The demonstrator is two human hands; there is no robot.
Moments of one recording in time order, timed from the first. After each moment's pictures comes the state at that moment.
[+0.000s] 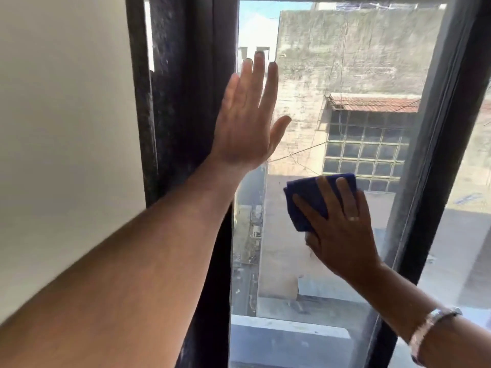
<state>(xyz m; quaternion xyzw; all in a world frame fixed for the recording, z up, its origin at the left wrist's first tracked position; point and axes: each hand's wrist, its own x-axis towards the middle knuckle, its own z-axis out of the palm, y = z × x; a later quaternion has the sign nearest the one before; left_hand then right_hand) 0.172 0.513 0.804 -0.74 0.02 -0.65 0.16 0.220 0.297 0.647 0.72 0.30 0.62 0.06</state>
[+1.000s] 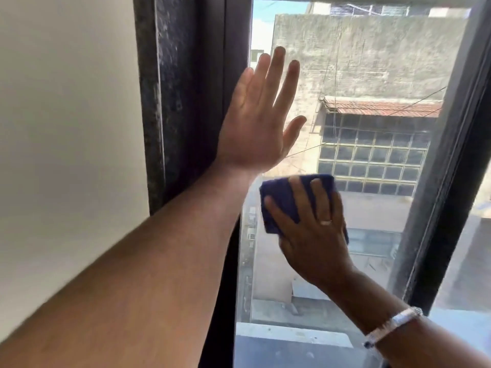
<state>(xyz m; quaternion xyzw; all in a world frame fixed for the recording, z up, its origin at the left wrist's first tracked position) 0.179 0.522 0.804 -0.73 0.03 -0.65 0.18 0.204 0.366 0.648 0.73 0.31 0.61 0.03</state>
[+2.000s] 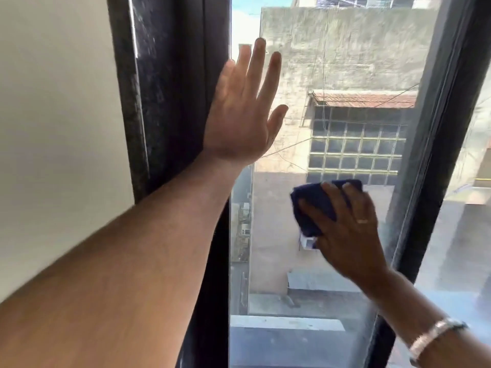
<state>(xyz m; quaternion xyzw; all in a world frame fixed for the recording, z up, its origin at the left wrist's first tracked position) 0.179 0.519 0.803 -0.74 0.02 -0.65 0.19 0.212 0.290 0.639 0.74 0.29 0.61 0.05</state>
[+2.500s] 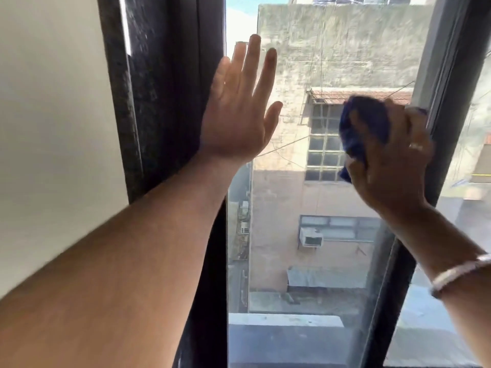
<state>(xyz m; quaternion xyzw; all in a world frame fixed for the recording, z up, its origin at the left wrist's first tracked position) 0.175 0.519 0.802 -0.75 0.03 -0.64 0.17 0.231 0.261 0.742 0.74 0.18 0.64 -0.03</state>
